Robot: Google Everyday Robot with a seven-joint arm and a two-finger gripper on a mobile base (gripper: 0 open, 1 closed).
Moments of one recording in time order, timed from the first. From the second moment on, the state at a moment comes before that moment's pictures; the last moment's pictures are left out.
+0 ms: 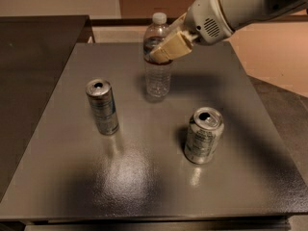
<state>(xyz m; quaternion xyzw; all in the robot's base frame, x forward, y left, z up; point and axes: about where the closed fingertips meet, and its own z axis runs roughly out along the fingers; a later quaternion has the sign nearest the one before) 0.553 -0.029 0.986 -0.53 0.72 0.22 0.38</state>
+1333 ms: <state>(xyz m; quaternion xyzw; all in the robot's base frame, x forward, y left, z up) 0.500 0.008 0.963 -0.58 0.70 0.24 0.35</state>
